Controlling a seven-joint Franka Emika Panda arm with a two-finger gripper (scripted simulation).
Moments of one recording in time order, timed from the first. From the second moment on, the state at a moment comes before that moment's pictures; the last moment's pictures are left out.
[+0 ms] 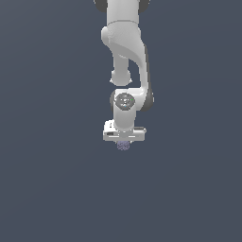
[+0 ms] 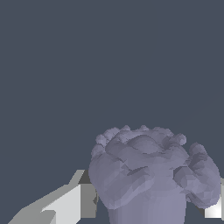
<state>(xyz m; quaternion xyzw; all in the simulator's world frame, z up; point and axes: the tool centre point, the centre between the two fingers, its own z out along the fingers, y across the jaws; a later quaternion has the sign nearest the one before) -0.012 0.013 0.037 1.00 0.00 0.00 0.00</state>
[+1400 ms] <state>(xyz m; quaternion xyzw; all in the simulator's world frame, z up) 0.036 -0.074 0.142 1.00 -0.01 0.00 0.00</state>
